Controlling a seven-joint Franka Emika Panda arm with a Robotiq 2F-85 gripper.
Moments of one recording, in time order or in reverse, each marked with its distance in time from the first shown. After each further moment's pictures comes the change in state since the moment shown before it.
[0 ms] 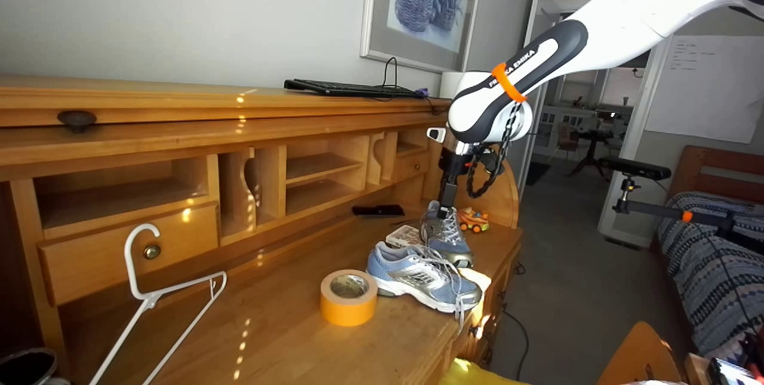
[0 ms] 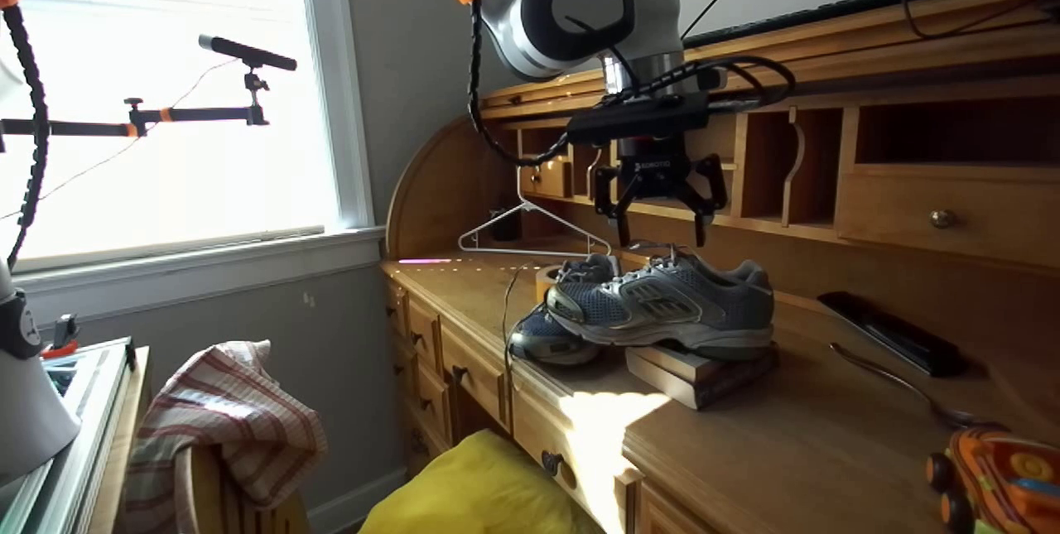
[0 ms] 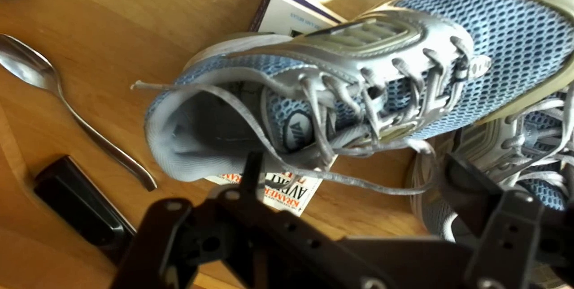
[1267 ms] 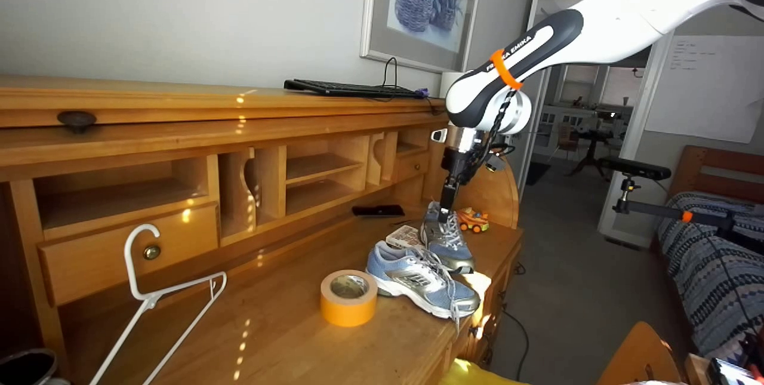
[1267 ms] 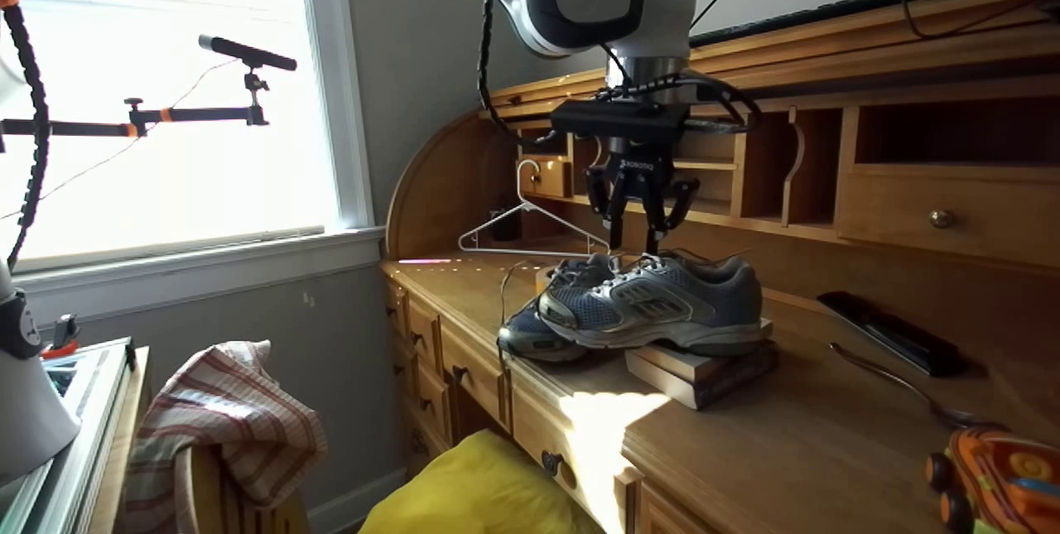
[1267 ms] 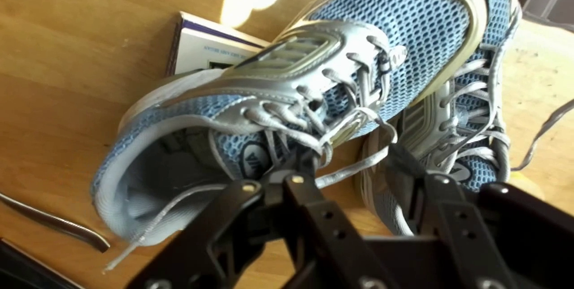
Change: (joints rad) arm -0.019 0.000 0.006 0.046 0.160 -0.203 0.043
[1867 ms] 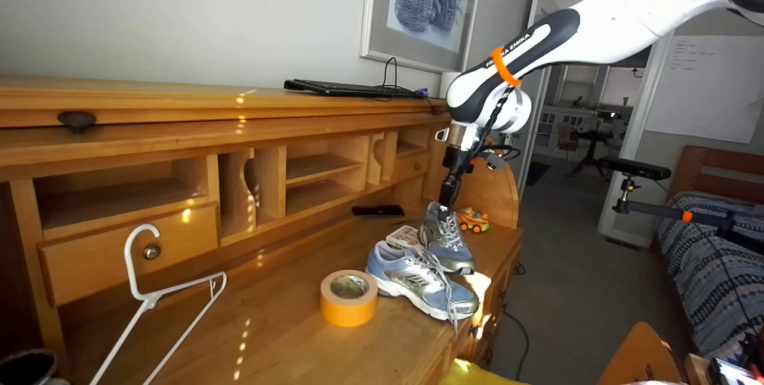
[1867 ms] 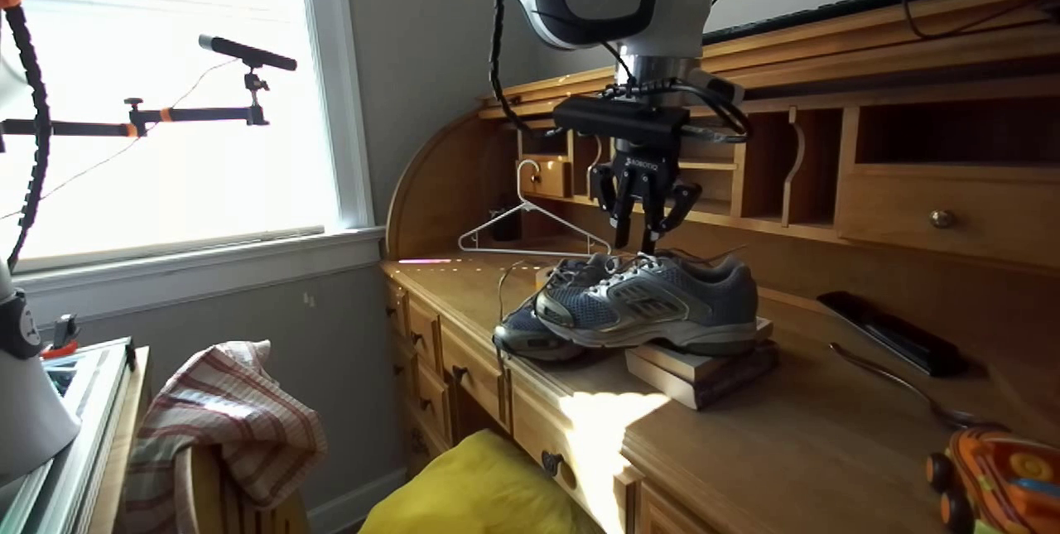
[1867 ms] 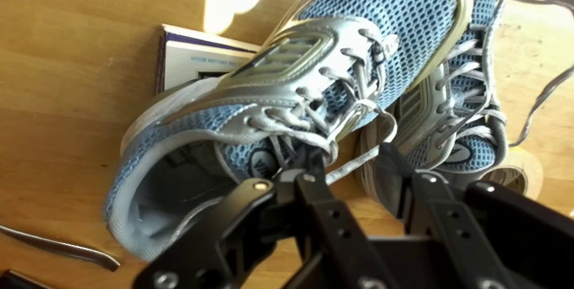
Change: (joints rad) arm -0.020 0.016 0.000 0.033 0.066 -0.048 0.046
